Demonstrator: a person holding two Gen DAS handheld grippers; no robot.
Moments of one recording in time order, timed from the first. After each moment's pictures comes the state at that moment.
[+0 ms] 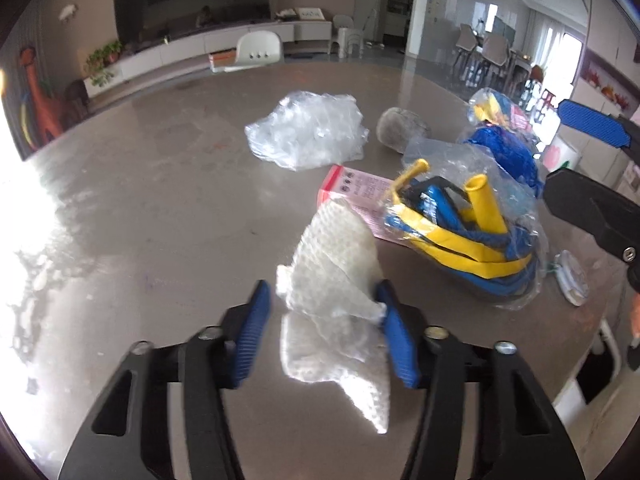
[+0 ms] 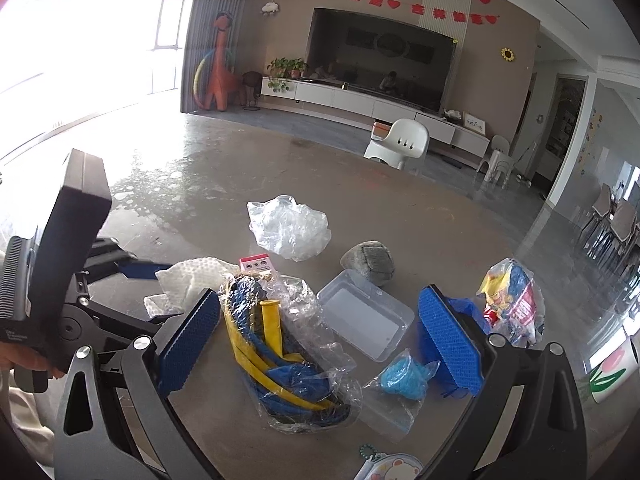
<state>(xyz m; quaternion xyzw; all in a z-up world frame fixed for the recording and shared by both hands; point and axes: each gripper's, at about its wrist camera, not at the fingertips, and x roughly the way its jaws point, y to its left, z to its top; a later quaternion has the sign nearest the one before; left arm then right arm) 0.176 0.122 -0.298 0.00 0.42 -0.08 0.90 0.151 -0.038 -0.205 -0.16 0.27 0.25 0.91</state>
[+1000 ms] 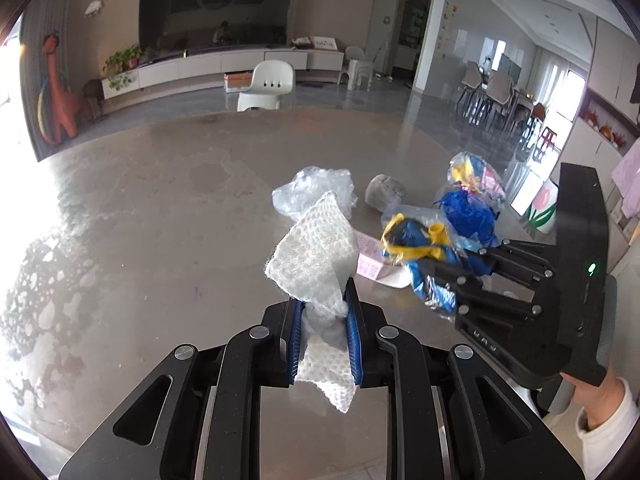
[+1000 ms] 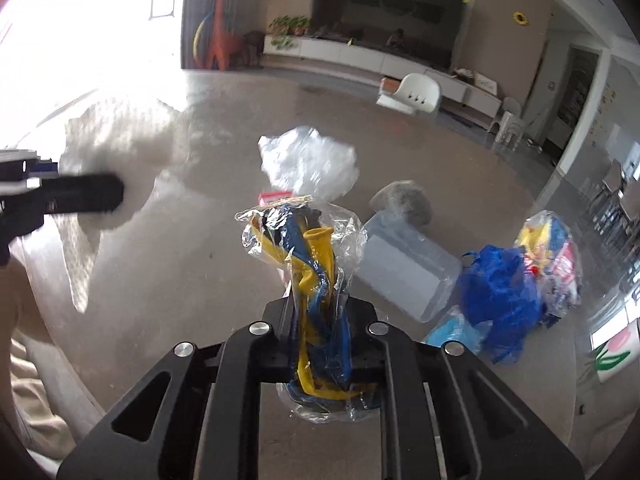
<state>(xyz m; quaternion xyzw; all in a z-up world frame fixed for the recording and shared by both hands) 0.129 0.132 -0.218 -0.03 0.37 -0.06 0.93 0.160 -0.027 -0.230 -0.15 0.34 0.24 0.90</state>
